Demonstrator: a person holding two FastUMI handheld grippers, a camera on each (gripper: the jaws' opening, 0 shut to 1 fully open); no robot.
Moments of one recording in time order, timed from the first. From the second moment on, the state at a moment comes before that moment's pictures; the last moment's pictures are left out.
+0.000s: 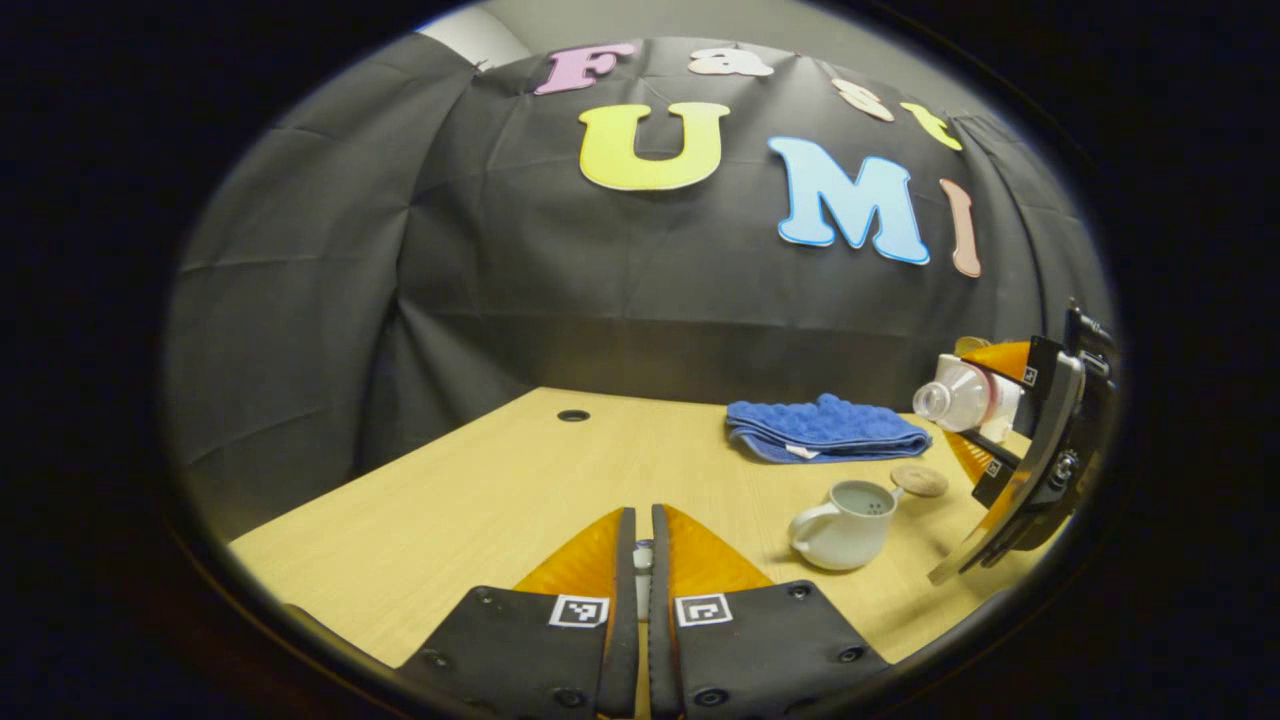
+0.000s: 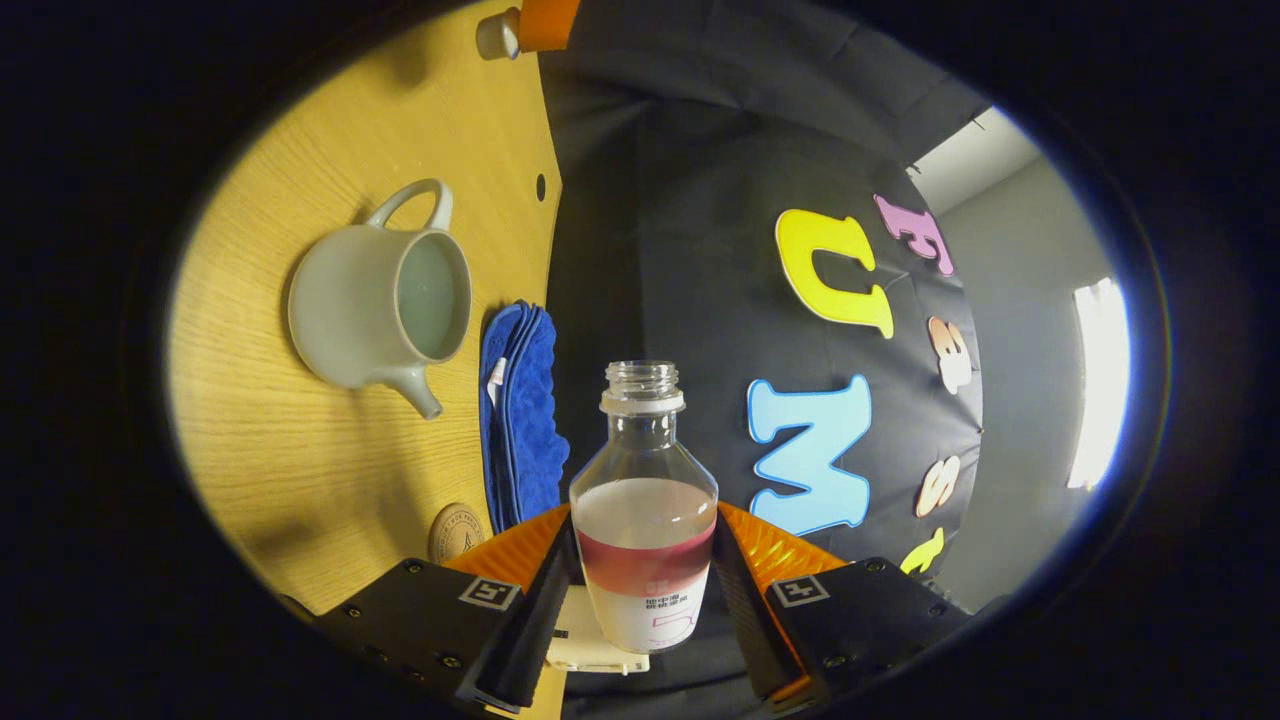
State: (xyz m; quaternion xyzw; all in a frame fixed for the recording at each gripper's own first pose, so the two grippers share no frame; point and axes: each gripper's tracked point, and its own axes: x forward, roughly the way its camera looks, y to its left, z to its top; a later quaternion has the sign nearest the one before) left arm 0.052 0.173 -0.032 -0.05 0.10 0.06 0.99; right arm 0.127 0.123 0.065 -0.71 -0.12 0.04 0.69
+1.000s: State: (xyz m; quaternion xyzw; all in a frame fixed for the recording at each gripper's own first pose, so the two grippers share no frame) left arm 0.052 0.176 -0.044 -0.06 0.12 0.07 0.99; right arm 0.123 0.137 0.081 -0.77 -0.18 0.03 0.61
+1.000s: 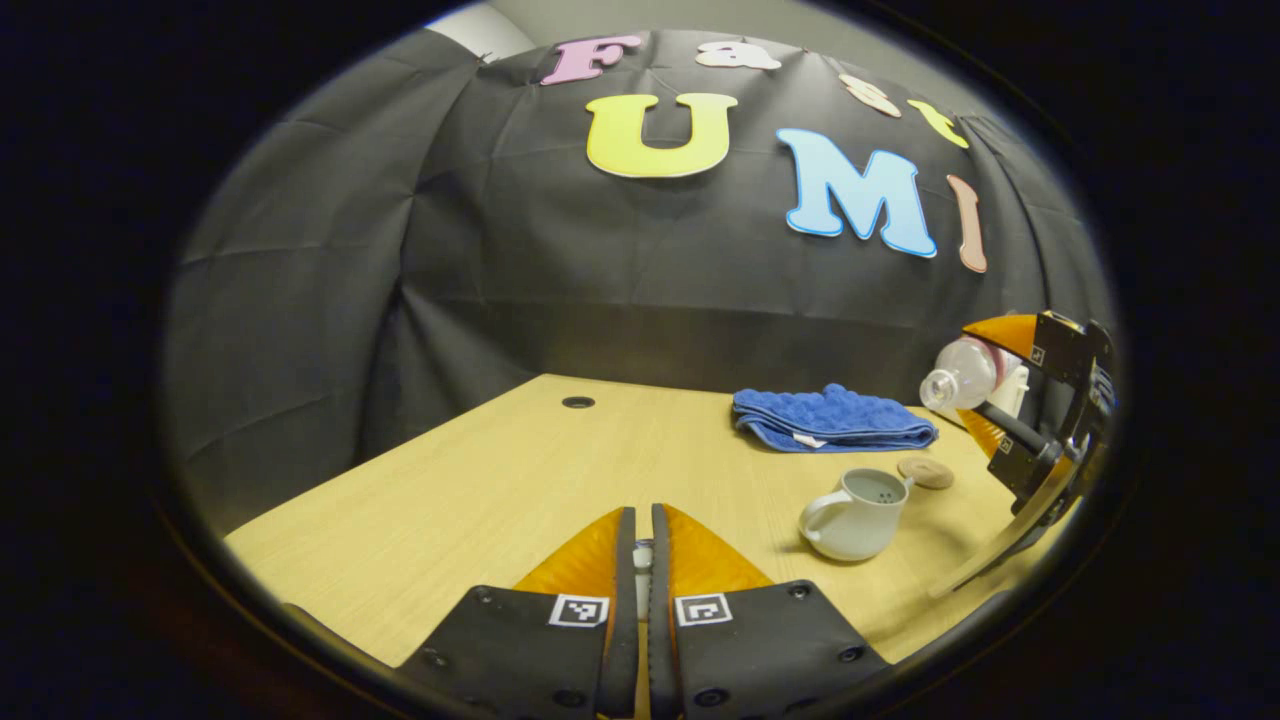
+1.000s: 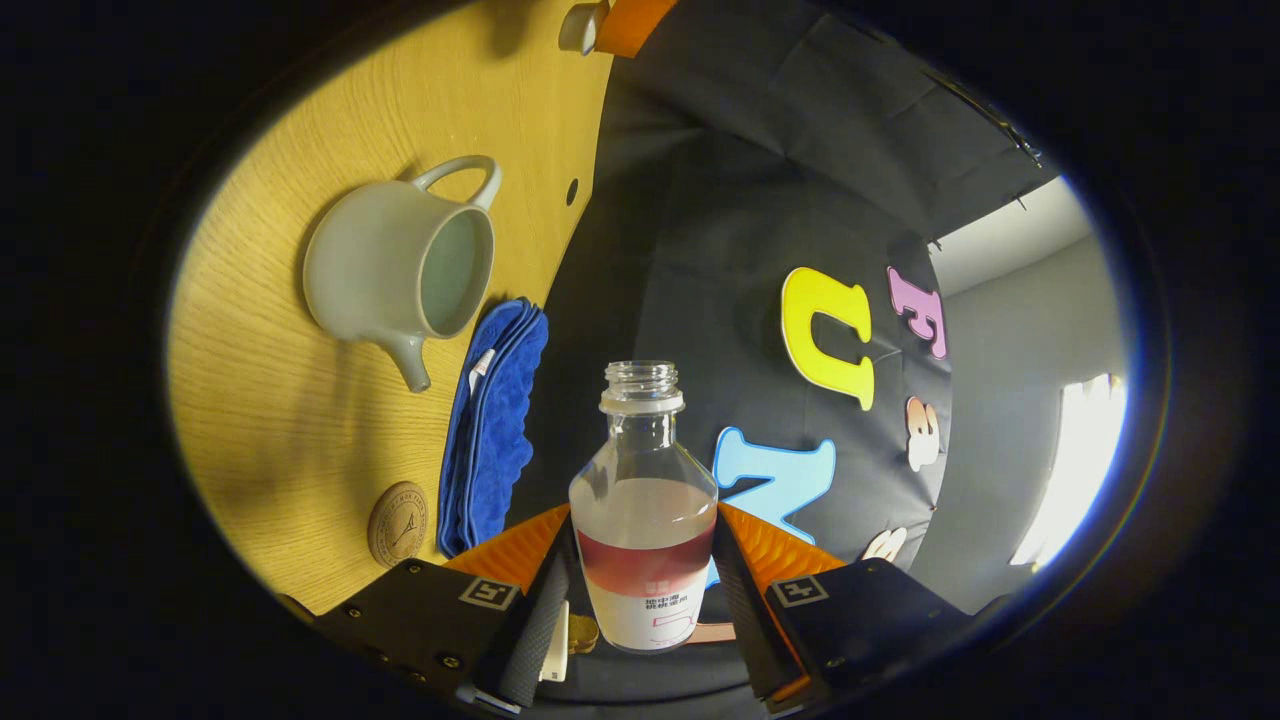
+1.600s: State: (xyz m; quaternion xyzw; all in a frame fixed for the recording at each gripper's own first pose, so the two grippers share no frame) left arm 0.052 0.177 -0.048 -0.06 0.12 0.07 0.99; right arm 0.120 0.145 0.093 -0.79 -0.21 0.02 0.58
